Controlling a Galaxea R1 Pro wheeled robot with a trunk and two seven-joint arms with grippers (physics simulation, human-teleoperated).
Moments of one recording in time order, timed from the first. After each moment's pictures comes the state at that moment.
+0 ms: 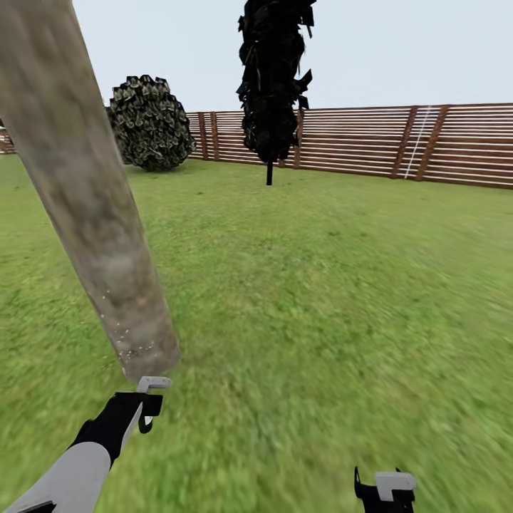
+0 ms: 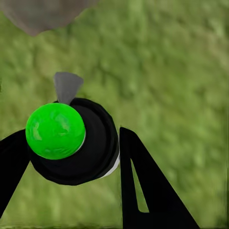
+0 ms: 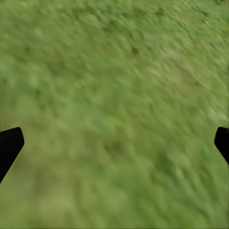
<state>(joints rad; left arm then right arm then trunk) -0.68 0.05 0.30 -0.50 -0.37 0.44 -0.09 -0.41 -0.04 -0.01 -0.03 0.22 -0.69 -0.36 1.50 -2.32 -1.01</state>
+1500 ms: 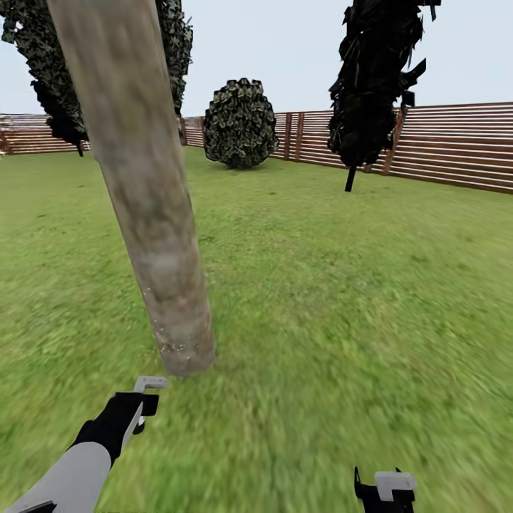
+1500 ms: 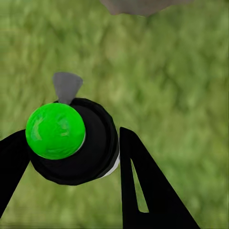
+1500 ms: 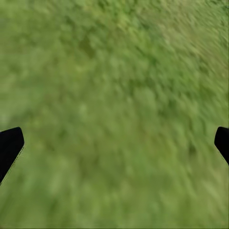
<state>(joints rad) -0.68 0.05 0.31 -0.50 -0.37 0.44 -0.01 -0.41 -0.04 -0.01 -0.03 0.22 -0.69 -0.36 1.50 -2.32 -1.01</state>
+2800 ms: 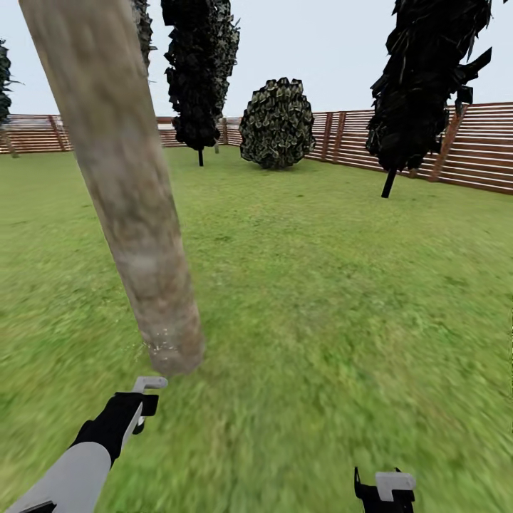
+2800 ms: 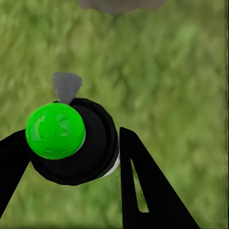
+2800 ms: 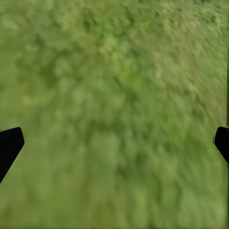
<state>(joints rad) -0.68 0.05 0.31 -0.50 -0.37 0.44 -0.01 -0.41 -0.04 -0.01 -0.03 0.22 -0.69 -0.36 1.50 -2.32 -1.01</state>
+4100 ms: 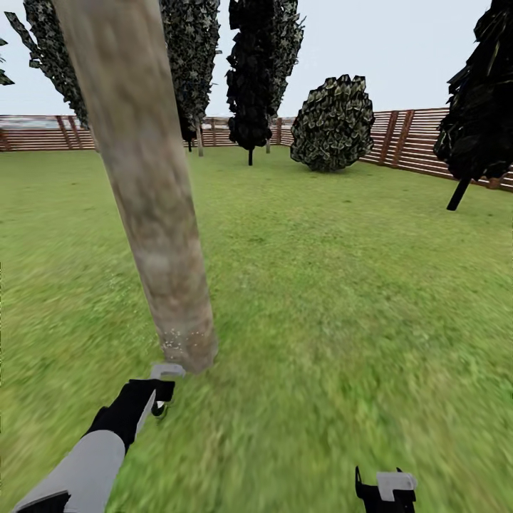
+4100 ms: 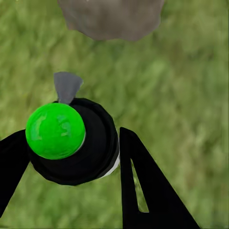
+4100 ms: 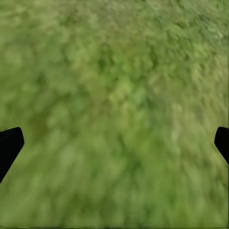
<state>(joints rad) -0.71 0.00 0.28 -0.54 -0.38 0.44 -0.07 -0.41 -0.05 -0.01 -0.03 0.22 -0.69 -0.36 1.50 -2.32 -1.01</state>
